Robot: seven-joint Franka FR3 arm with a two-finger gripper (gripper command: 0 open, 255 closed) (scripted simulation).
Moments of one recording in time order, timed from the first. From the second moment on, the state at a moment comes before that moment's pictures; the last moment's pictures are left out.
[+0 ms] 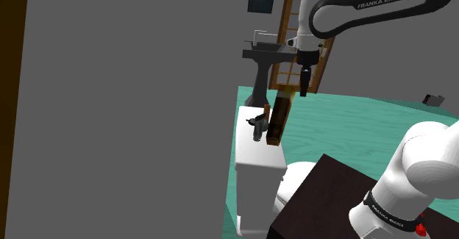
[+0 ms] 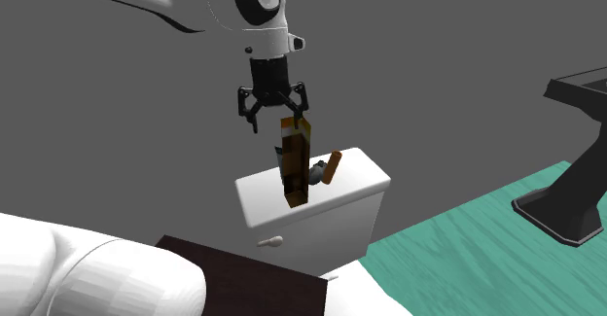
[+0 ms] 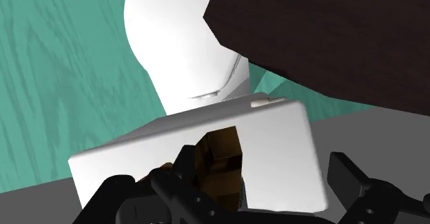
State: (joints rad) arm 0.03 -0.46 -0.15 -2.32 -0.17 1.76 -0.46
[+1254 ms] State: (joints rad) arm 0.05 -0.25 -0.24 -2.27 -0.13 1.98 -0.65
